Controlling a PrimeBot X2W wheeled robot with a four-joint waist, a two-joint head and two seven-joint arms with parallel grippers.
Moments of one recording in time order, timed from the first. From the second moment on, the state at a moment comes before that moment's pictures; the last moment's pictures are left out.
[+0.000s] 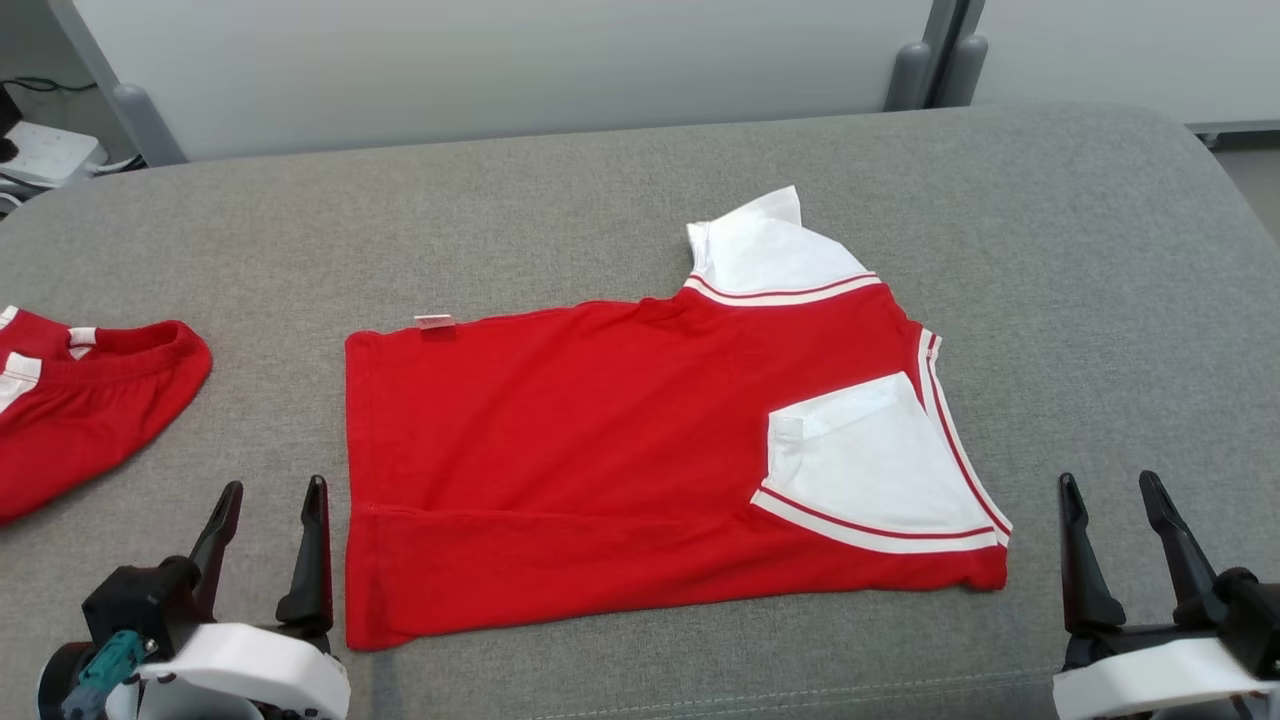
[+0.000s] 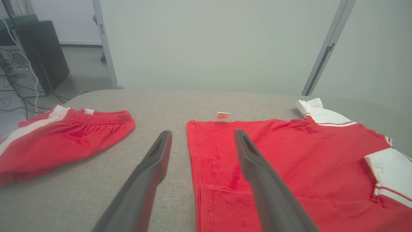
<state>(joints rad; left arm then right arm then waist) -0.01 0.44 -0.35 0.01 -0.64 0.32 -0.20 0.02 -0.07 -0.05 0.12 0.20 0.13 -0.25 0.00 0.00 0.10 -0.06</state>
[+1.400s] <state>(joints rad) -0.94 0.32 -0.57 0.64 -0.81 -0.12 0.15 -1.21 -0.38 0.43 0.88 0.55 0.13 0.16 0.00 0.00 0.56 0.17</state>
